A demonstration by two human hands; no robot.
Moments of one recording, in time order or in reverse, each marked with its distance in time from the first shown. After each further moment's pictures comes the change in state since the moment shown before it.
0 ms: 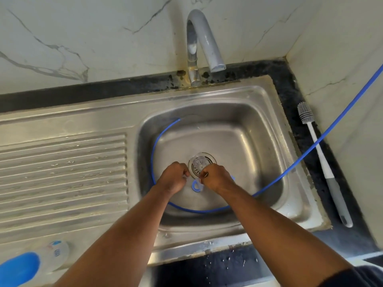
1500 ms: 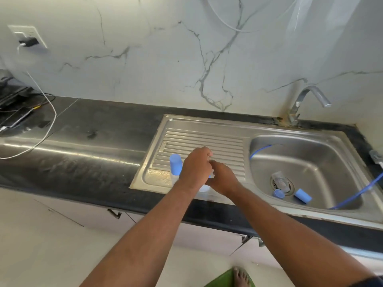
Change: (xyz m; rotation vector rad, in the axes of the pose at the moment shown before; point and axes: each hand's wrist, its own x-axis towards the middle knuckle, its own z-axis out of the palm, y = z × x) left_hand -0.347 -0.151 -0.136 -0.334 0.749 0.009; right_hand -0.264 -0.261 0.183 -0.045 0.236 -0.718
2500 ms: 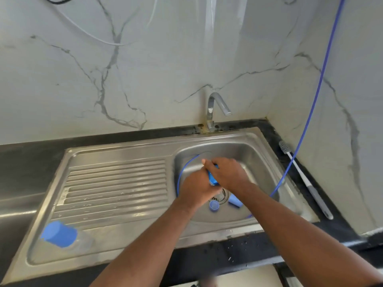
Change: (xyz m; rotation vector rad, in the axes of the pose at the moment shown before) left_hand 0.071 0.164 0.214 0.015 -0.396 0.291; right_hand 0.002 0.190 -0.223 -0.184 0.291 0.365
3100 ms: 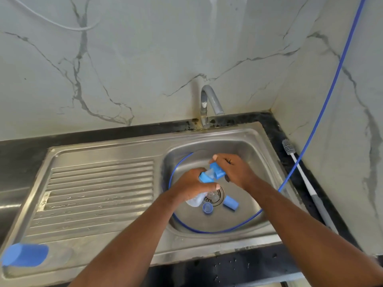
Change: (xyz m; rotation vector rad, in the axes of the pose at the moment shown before) left_hand 0.071 -0.011 0.018 -0.244 -0.324 -0.250; right_hand 0.070 0.088 -0.003 0.604 -0.183 -0.041
